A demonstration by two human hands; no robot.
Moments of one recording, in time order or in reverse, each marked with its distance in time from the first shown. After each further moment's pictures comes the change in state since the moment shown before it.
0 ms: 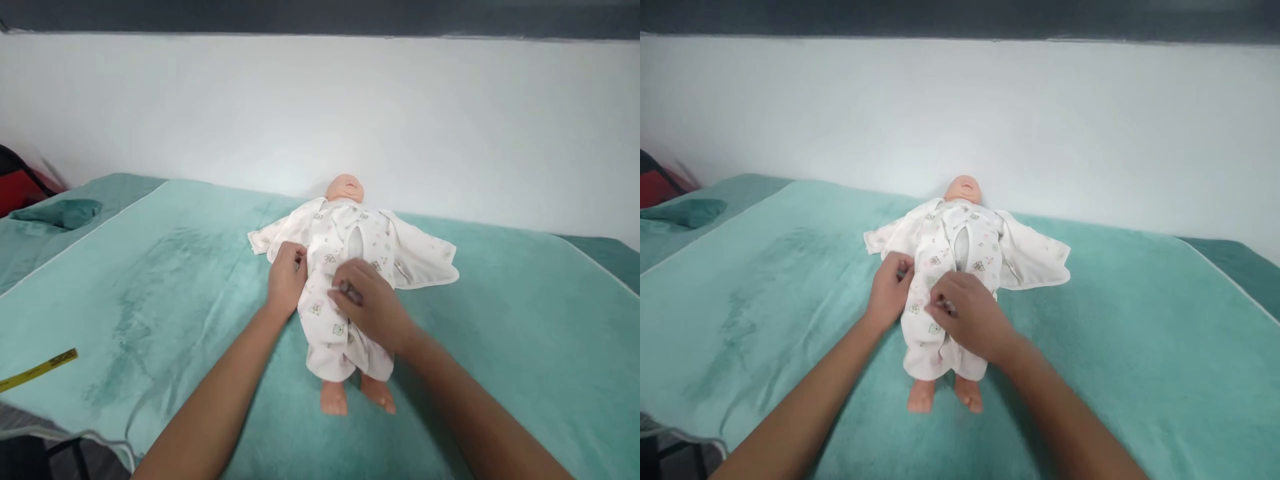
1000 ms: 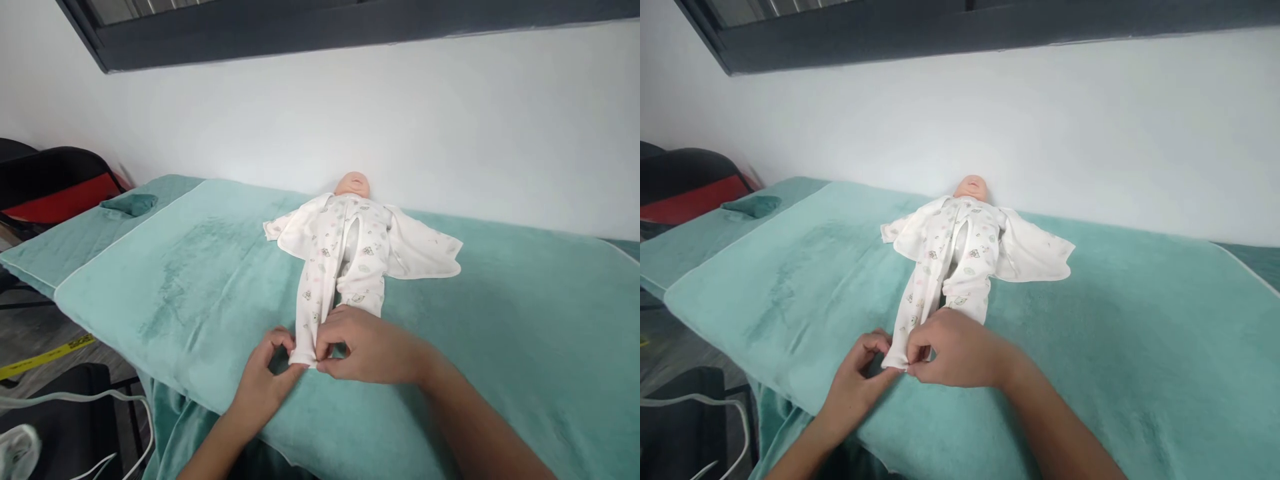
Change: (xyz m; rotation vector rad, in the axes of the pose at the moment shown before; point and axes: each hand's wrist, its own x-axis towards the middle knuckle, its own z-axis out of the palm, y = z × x) left_hand -0.185 0.056 -0.054 -0.210 -0.129 -0.167; right_hand -0.053 -0.033 -0.025 0.392 -0.626 -0.188
